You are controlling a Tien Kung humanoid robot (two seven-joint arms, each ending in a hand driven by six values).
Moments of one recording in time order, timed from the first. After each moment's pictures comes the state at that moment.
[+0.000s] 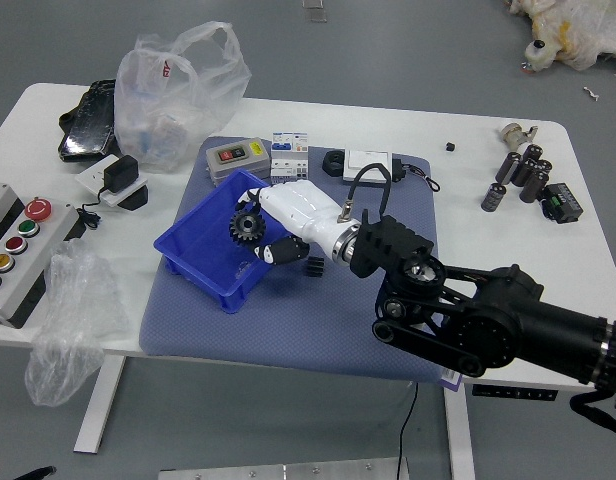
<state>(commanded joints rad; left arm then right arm) -0.21 0.19 -0.88 -0.30 0.90 0.10 0.32 0.85 -0.15 0.30 1.20 -1.77 -0.23 -0.23</state>
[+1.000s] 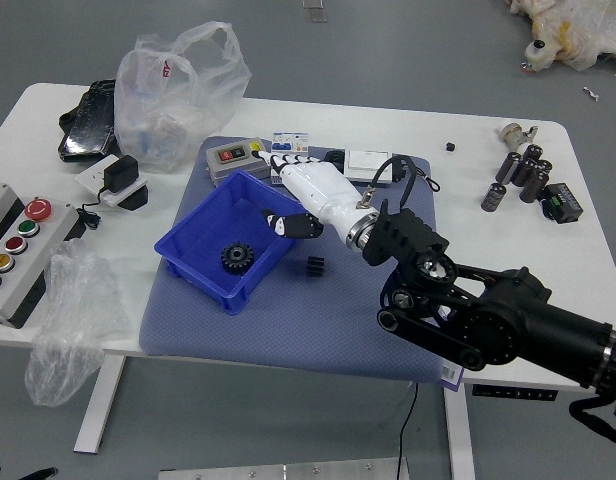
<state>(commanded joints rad) -0.21 0.18 -0.86 -0.29 0.89 0.10 0.31 0.78 -0.18 0.44 1.21 -1.79 -0.31 -0.25</state>
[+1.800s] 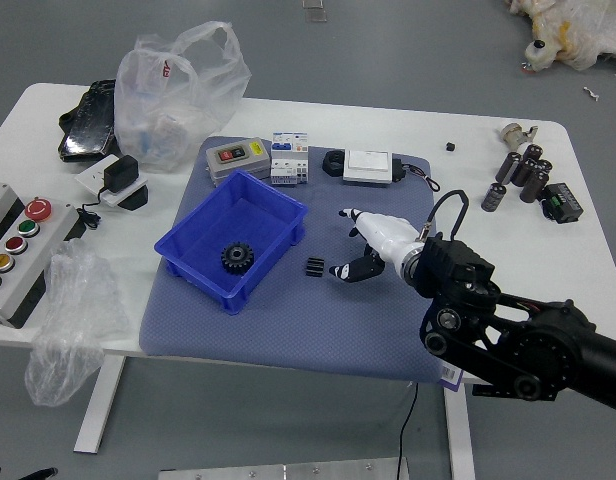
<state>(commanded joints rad) -0.21 0.18 -0.87 -0.29 0.90 0.10 0.31 0.68 -0.30 0.42 1.37 -1.64 -0.10 -0.61</state>
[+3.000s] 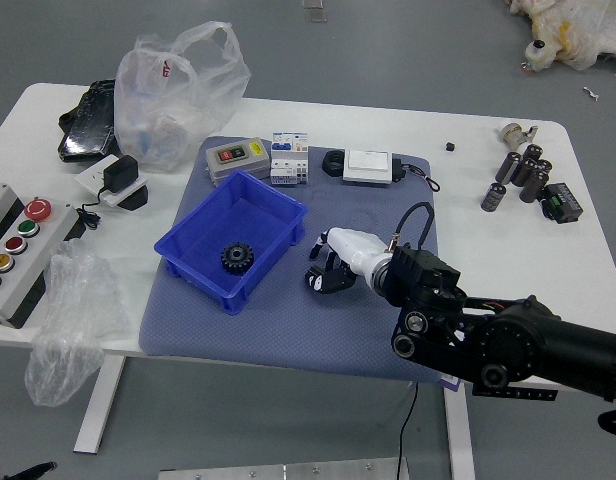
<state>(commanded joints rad) -0.22 0.19 -0.88 -0.29 0.91 0.10 0.31 0.79 -0.23 0.25 1.26 -1.47 -0.21 -0.58</state>
